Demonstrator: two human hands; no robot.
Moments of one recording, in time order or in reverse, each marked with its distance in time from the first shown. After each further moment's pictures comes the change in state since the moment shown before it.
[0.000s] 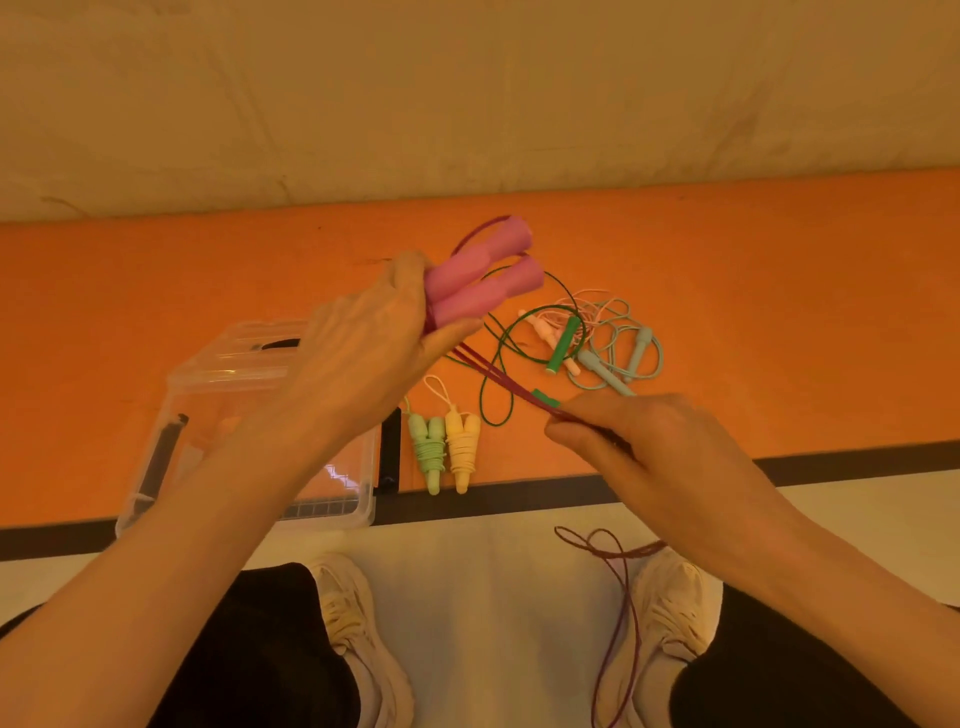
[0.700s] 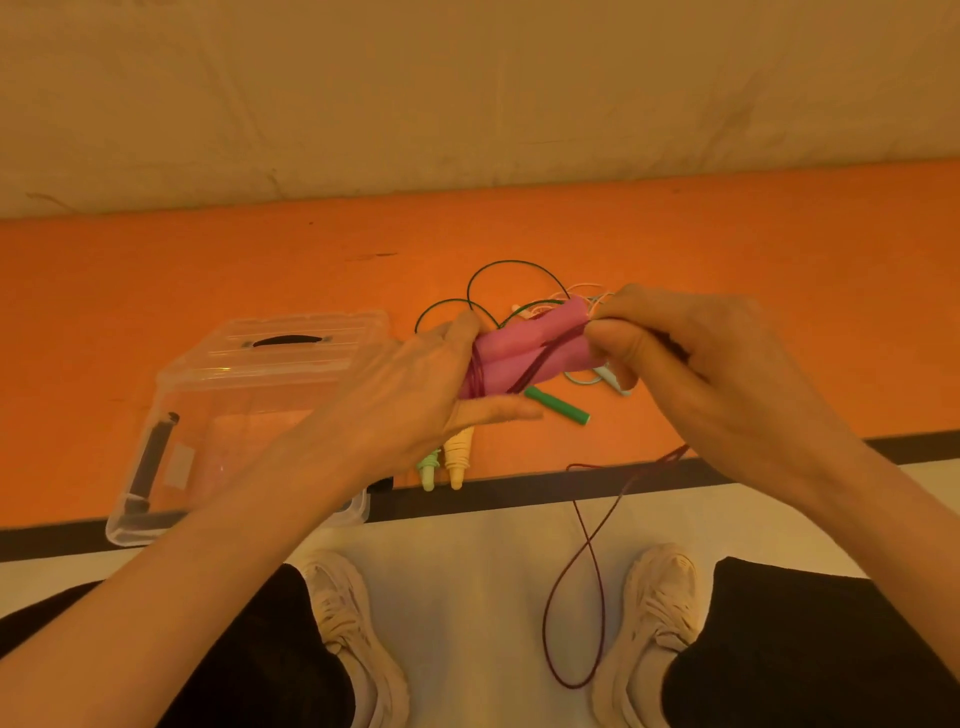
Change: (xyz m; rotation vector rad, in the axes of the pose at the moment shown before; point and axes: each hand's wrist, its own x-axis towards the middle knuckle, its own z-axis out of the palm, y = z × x) left_hand -0.014 0.024 0.013 0.001 -0.240 0.184; right_hand 0.019 0.006 -0.039 0.128 0.204 -0.116
